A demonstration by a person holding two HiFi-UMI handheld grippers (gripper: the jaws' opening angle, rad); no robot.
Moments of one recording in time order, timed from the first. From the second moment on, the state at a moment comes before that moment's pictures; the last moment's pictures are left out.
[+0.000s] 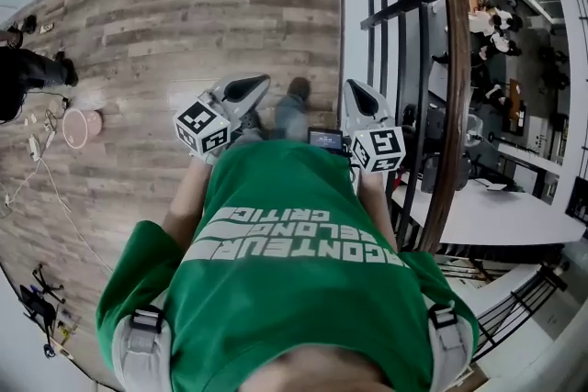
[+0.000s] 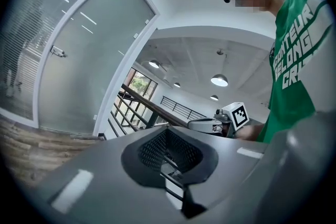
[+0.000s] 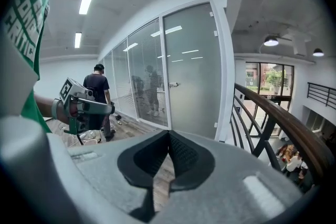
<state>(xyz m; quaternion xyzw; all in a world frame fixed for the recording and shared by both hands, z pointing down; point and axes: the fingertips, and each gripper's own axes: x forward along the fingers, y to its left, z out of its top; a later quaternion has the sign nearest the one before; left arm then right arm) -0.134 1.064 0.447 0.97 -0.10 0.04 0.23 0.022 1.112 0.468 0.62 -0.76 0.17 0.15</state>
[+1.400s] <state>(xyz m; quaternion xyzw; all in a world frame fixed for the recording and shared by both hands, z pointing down) 0.005 0.943 0.444 0.96 -0.11 0.07 0.23 0.195 0.965 0.497 0.62 -0.76 0.19 0.11</state>
